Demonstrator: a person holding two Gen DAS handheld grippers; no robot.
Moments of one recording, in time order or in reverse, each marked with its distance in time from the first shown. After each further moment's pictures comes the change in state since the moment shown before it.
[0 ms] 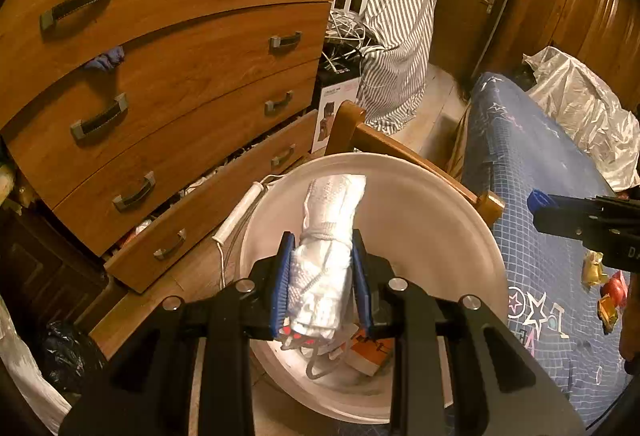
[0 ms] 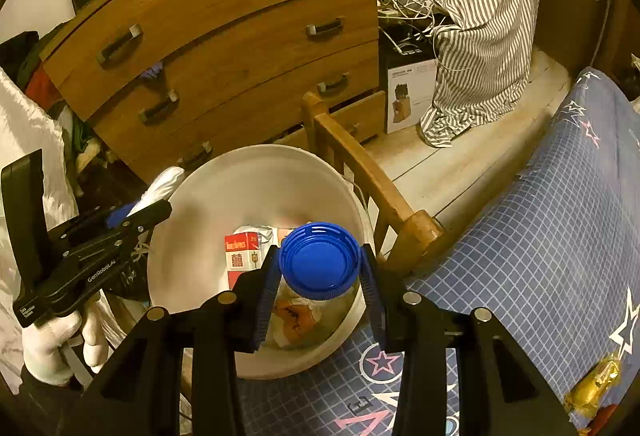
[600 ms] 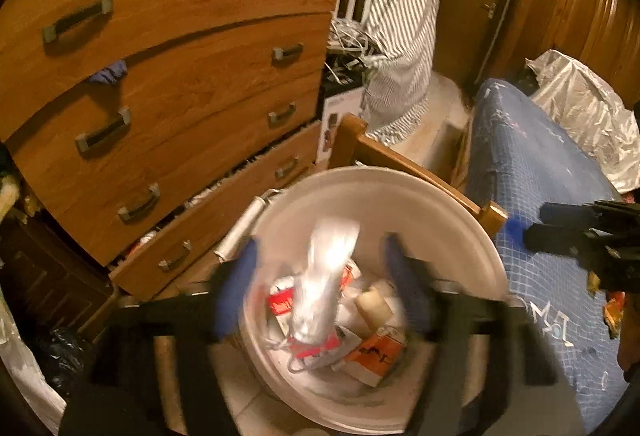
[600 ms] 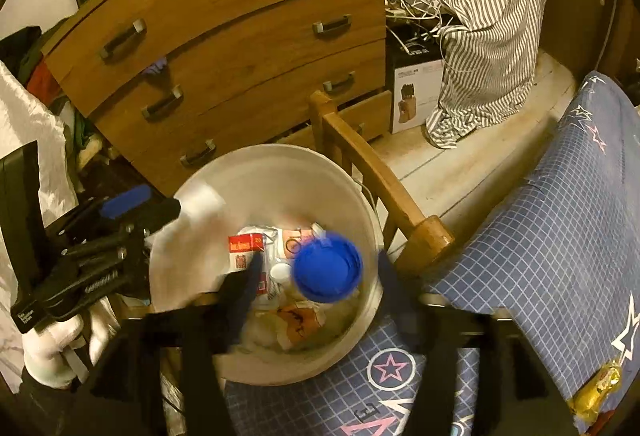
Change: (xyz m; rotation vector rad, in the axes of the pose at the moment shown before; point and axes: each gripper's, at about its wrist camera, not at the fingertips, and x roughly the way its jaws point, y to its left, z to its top) left arm -0.001 -0.005 0.008 0.006 -0.046 0.037; right arm 0.001 0.005 -0.002 -0.015 0.000 0.015
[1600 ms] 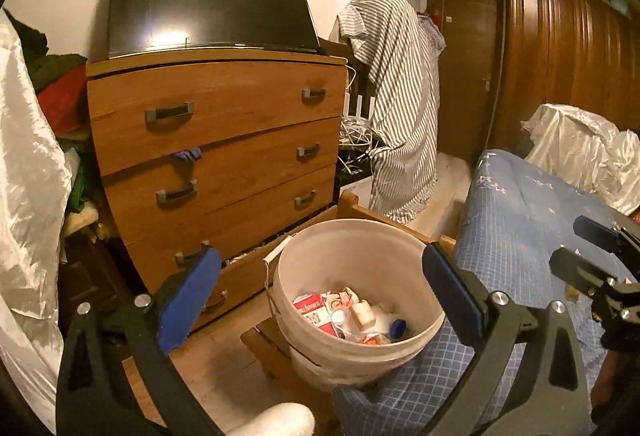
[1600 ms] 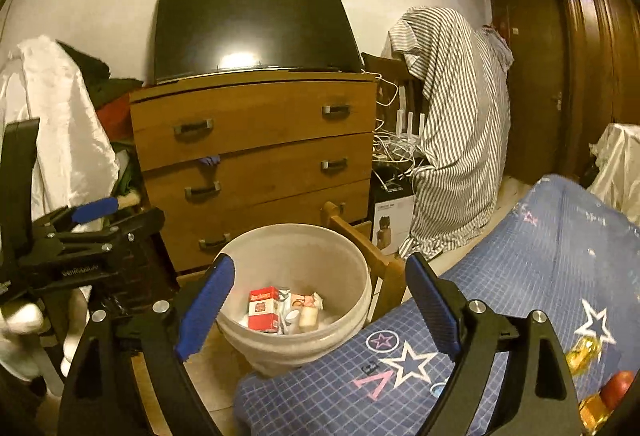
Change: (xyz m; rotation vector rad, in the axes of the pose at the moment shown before) left arm -0.166 -0.037 -0.071 0.027 -0.365 0.092; right arm -0.173 0.058 -0.163 -0.105 -0.573 -0.090
